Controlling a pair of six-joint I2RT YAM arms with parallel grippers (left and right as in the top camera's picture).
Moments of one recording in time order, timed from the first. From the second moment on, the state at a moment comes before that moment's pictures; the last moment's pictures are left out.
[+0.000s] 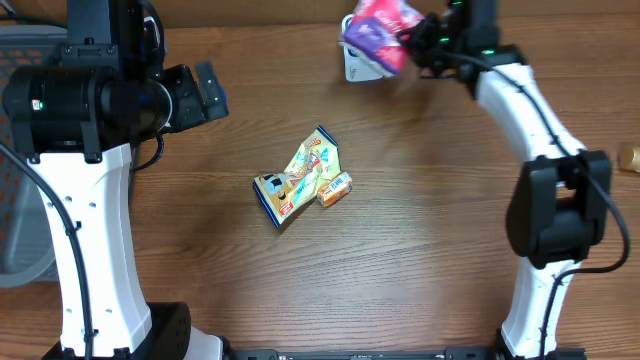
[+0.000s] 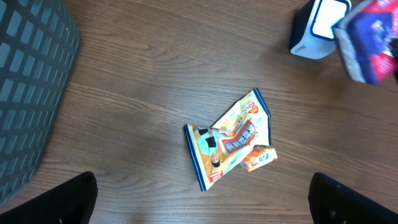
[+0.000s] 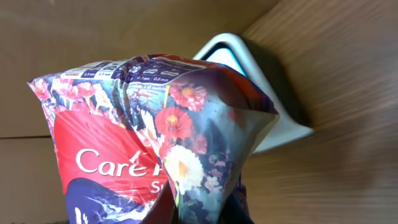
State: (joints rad) left arm -0.03 1.68 2.31 -1.67 0.03 -0.36; right arm 0.18 2.17 1.83 -0.31 -0.38 0.91
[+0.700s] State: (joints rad) left arm -0.03 1.68 2.31 -1.67 0.03 -0.36; right arm 0.33 2.22 1.83 -0.16 0.03 0.96
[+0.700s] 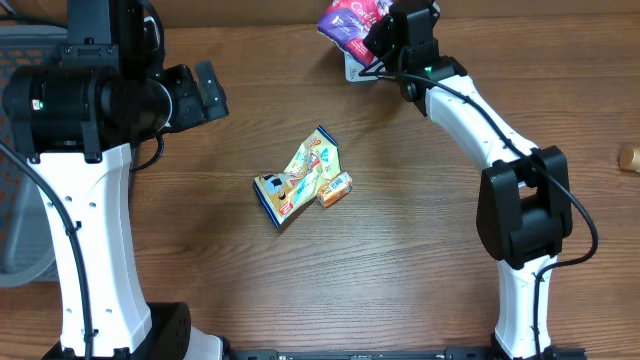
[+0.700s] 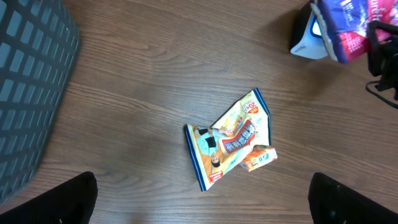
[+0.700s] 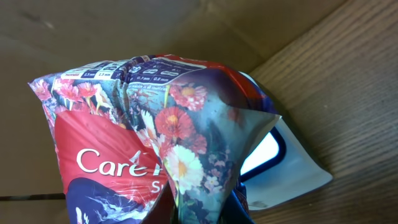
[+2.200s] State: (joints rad) left arm -0.03 1.68 2.30 -1.67 0.03 -0.36; right arm -0.82 1.94 1.85 -0.99 0.08 0.75
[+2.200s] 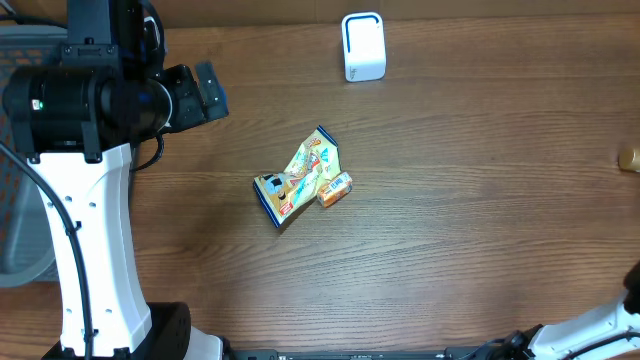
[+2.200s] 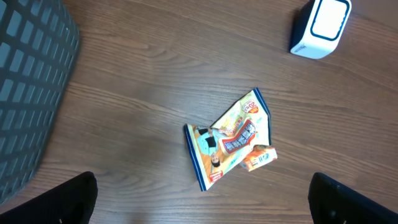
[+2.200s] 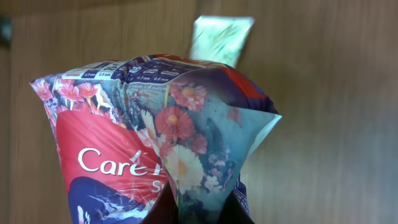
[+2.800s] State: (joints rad) left arm -0.03 1.68 2.30 -1.67 0.03 -0.36; right arm -0.96 2.04 1.79 -0.87 0.10 0.56
